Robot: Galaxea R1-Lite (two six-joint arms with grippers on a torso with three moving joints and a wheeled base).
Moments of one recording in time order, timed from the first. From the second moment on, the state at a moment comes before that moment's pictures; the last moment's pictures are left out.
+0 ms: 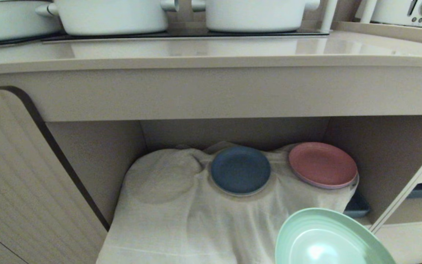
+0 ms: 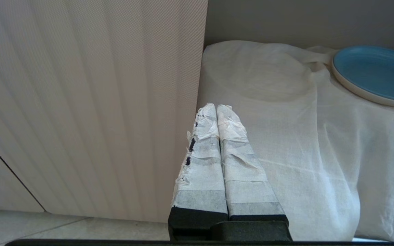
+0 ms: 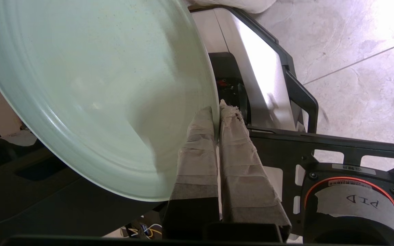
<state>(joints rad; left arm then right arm) 0.00 0.00 0.00 0.00 0.03 -0.11 0.20 1.11 -0.63 0.59 0.32 0.46</state>
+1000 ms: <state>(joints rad) 0.00 0.00 0.00 0.00 0.03 -0.11 0.20 1.11 -0.63 0.59 0.32 0.46</state>
